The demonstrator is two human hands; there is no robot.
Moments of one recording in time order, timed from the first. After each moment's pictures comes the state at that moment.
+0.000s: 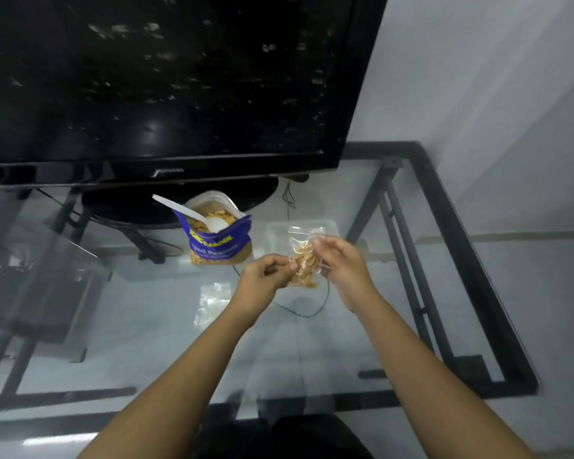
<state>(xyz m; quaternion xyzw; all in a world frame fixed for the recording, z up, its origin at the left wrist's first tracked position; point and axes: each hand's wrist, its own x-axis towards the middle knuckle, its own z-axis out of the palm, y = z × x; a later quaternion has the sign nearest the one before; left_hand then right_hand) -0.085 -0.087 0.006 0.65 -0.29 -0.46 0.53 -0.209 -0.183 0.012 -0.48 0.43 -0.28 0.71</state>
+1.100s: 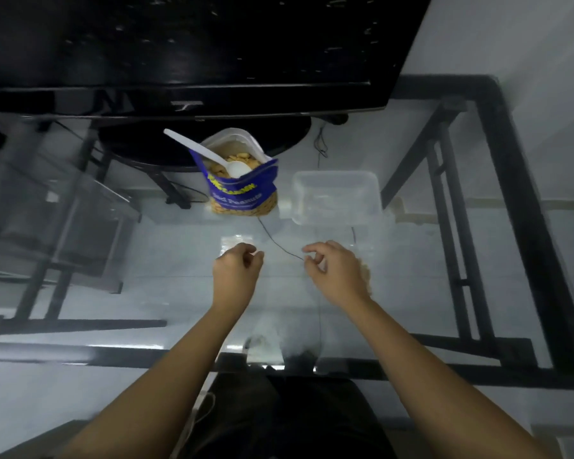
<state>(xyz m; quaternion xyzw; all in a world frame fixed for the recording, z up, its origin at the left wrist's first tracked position) -0.056 -0.027 -0.069 0.89 -0.29 -0.16 0.32 -0.197 -0.137 -0.073 -0.81 0.41 -0.12 0.40</state>
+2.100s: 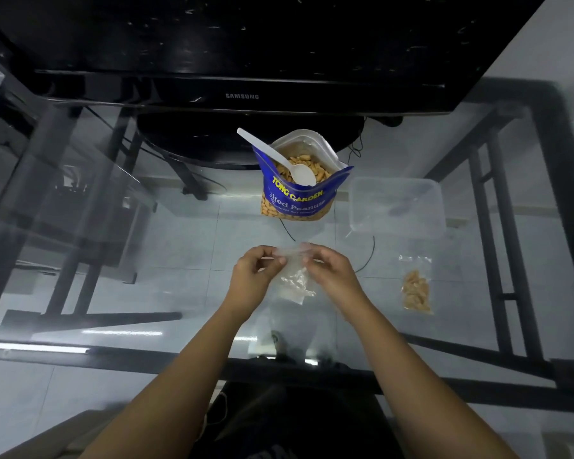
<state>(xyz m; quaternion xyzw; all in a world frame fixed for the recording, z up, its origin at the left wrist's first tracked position) 0.021 0.014 -0.095 0.74 -0.18 -0.41 0.51 -0.103 -0.089 -0.077 -0.56 0.45 -0.09 0.69</state>
